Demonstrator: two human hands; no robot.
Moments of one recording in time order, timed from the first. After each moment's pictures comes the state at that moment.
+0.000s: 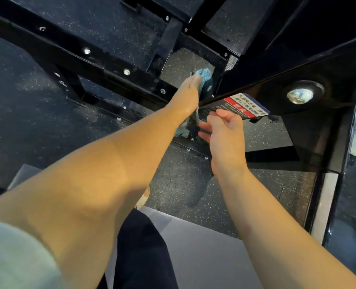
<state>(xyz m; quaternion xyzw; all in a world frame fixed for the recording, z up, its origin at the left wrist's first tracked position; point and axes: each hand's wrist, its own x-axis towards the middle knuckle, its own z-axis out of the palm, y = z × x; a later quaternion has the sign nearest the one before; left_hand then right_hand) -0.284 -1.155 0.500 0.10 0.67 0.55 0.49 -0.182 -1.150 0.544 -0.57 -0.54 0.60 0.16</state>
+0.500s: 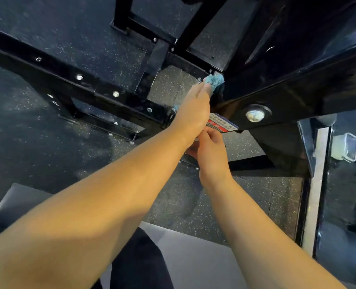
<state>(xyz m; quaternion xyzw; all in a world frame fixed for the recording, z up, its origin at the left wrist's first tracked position) -0.258 -1.150 0.592 0.13 0.65 0.61 0.44 -0.178 -1.147 0.568 -0.56 -0.53 0.62 0.12</state>
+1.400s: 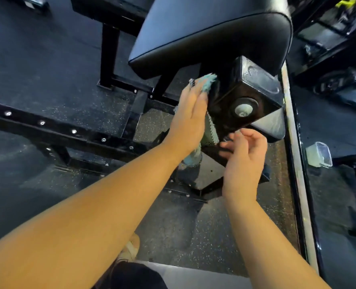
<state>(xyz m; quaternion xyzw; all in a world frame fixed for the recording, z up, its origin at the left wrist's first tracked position) -0.231 -1.144 0.701 0.33 0.63 0.64 0.29 -0.123 -1.125 0.698 -0.48 -0.56 0.51 0.44</state>
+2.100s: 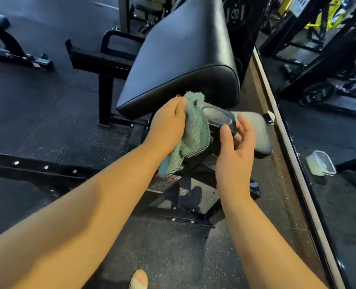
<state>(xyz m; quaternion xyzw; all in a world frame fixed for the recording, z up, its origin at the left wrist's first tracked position) -0.250 -1.127 0.757 0.36 0.71 0.56 0.23 -0.126 -1.097 0.744 -0.40 -0.60 0.51 0.47</state>
